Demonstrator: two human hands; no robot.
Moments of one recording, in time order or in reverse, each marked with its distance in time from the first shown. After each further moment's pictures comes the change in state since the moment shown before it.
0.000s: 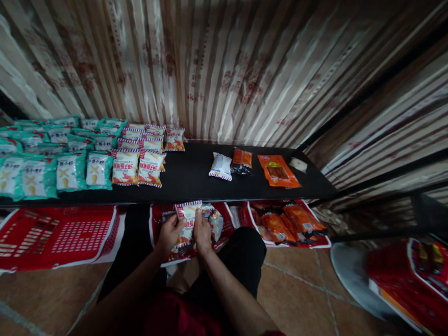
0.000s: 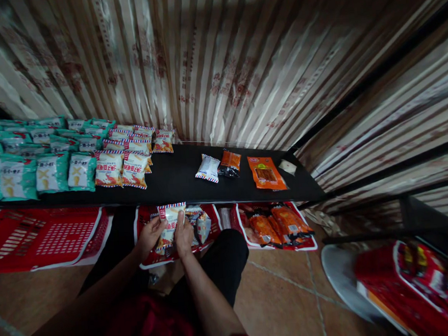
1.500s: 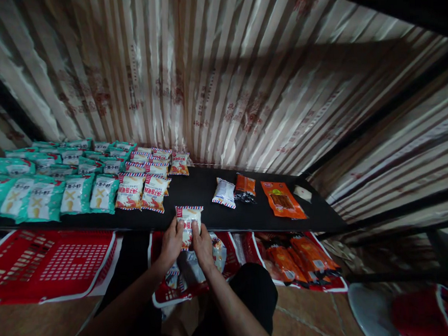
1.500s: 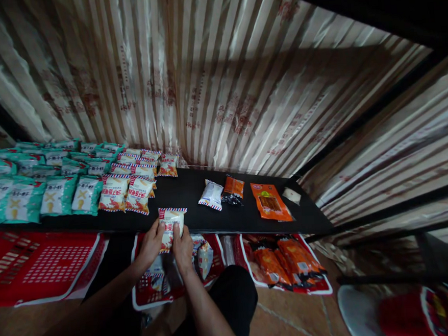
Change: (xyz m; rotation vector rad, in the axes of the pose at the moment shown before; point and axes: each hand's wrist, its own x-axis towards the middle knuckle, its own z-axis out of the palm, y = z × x) left_hand 0.042 0.062 0.016 0.612 0.306 0.183; right_hand 0.030 -0.050 -0.003 0.023 0.026 -0.233
